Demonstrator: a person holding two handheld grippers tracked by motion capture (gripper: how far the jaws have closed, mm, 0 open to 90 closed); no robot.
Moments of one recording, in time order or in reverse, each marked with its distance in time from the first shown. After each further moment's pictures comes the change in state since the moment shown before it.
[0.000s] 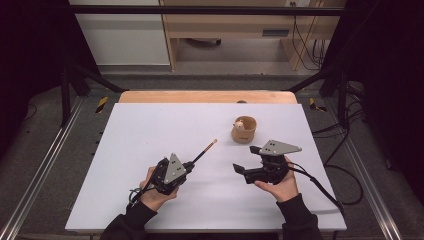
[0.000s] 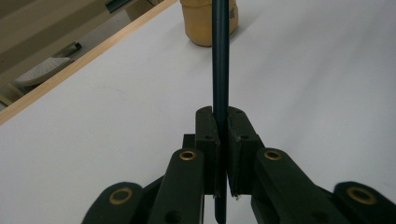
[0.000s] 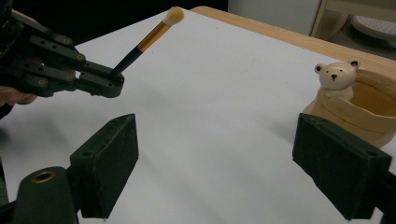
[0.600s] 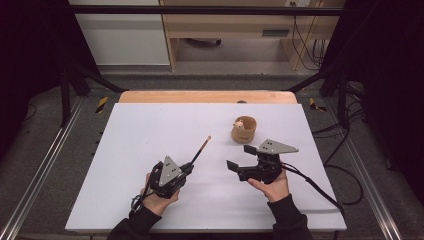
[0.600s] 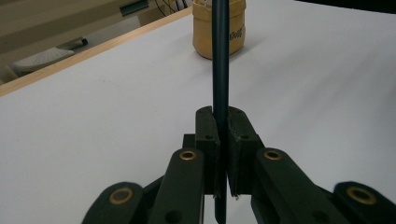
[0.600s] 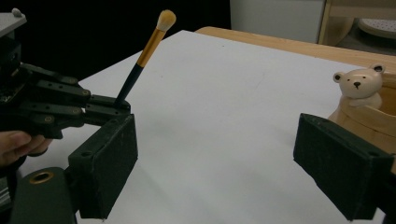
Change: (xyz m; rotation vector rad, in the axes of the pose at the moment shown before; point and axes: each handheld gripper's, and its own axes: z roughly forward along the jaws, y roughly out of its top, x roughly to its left) left arm -0.008 -0.009 -0.002 -0.082 0.021 -0.157; right arm 0.006 -0.002 0.015 -0.092 0.034 0.112
